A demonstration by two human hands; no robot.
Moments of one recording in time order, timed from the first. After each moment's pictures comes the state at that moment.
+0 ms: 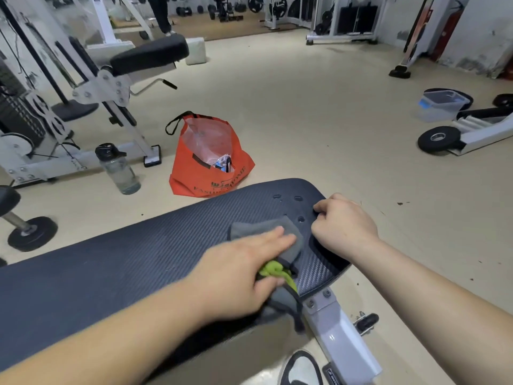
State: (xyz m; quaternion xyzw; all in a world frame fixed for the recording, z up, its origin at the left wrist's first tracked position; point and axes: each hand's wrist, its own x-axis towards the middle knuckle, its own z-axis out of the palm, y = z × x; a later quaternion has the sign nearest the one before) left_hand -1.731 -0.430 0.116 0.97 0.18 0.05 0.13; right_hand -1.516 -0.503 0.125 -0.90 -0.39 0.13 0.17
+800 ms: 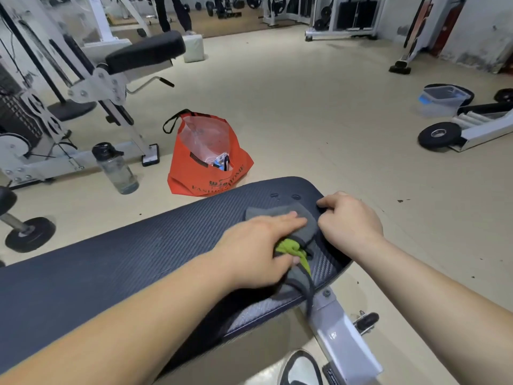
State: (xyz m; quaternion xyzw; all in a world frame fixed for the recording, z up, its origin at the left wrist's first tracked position) left_hand -1.682 -0.418 0.120 0.96 0.20 0.05 0.16; right_hand -1.506 -0.506 0.121 -0.90 -0.35 0.12 0.22
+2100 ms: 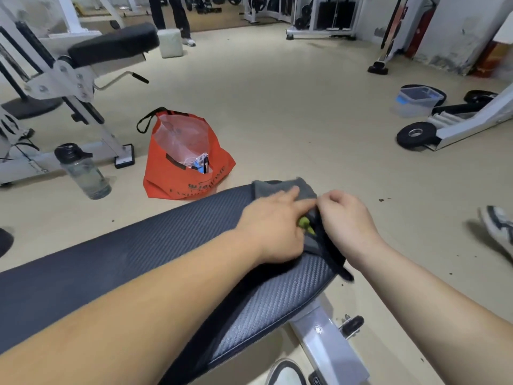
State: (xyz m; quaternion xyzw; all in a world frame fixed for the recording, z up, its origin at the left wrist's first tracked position) left_hand -1.591 -0.400 0.113 0.97 0.19 0.01 0.12; right_hand -1.487 -0.504 0.123 -0.87 -0.22 0.18 0.40
